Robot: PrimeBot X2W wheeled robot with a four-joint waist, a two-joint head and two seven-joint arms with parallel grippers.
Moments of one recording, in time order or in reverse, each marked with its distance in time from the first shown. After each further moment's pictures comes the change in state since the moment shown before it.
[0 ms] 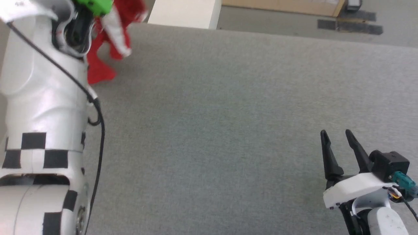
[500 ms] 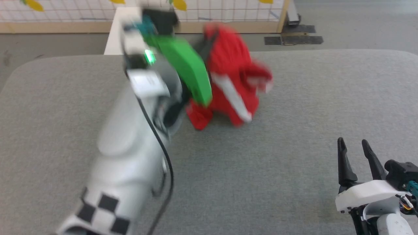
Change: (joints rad) left arm 0.294 -0.128 -0.331 -0.261 -0.058 -0.022 0.111; right arm 0.004 -0.001 -0.084 0.101 0.024 0.000 -0.074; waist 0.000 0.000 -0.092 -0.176
